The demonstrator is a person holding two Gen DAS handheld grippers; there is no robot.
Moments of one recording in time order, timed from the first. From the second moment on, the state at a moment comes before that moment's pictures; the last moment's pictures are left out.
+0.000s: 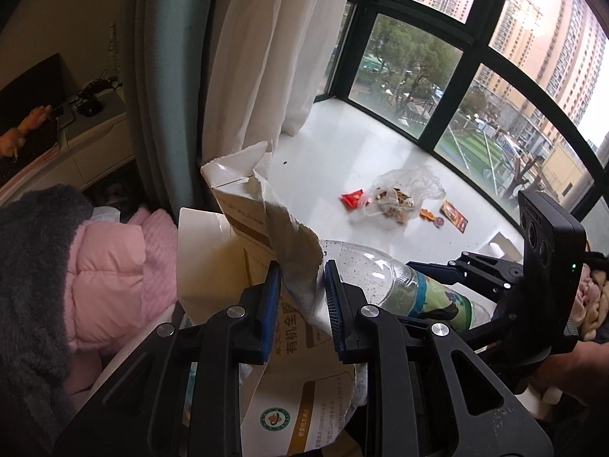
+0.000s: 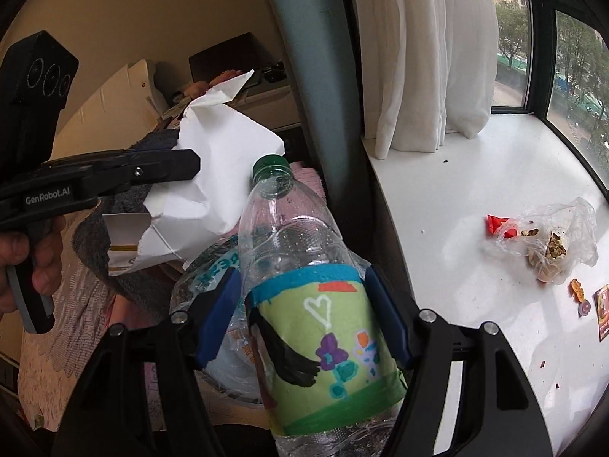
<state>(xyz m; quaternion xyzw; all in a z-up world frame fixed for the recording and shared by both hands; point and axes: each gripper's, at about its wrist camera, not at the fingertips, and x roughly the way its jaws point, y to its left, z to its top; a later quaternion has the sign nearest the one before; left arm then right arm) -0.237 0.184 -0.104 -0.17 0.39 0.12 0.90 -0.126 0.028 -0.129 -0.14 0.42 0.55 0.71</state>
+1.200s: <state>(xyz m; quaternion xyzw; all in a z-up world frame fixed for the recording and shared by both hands) -0.256 0.189 -0.239 -0.26 0.47 0.11 0.83 -0.156 0.080 -0.217 -0.28 0.46 0.54 0.65</state>
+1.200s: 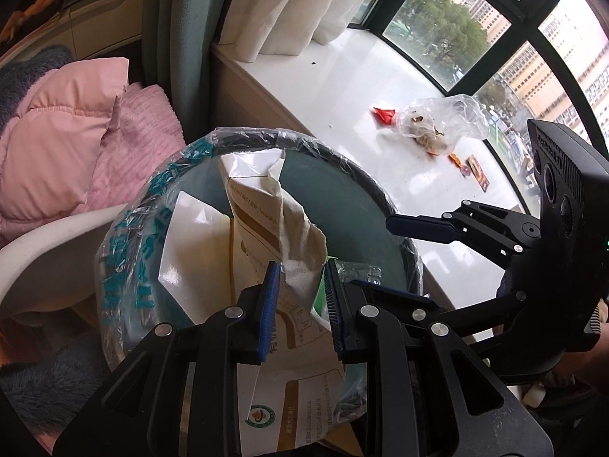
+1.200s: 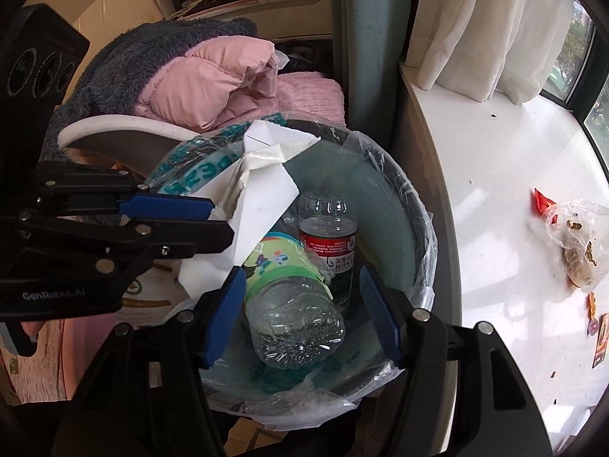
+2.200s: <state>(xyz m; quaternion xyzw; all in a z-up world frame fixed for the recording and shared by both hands) -0.125 0.135 -0.161 -0.13 0.43 0.02 0.89 -0.007 -0.078 -0.147 -0.13 0.40 0.37 0.83</state>
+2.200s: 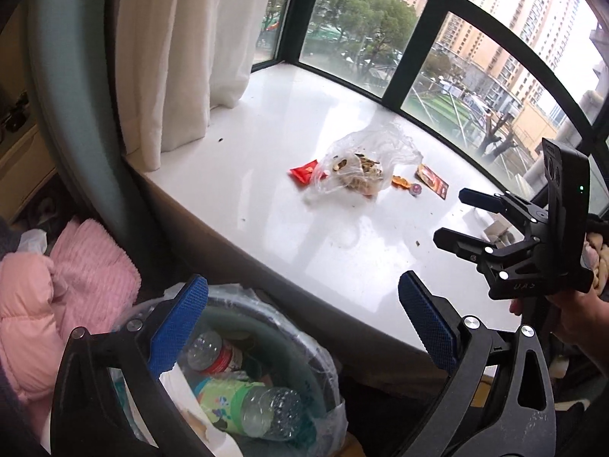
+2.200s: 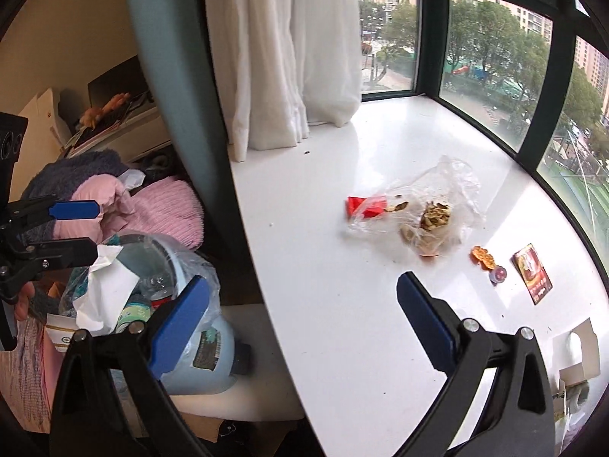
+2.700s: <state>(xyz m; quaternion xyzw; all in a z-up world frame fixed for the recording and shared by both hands) 0.022 0.089 -0.174 -0.08 0.45 -0.05 0.89 0.105 -0.144 -0.143 -0.09 0.40 0.31 0.86</state>
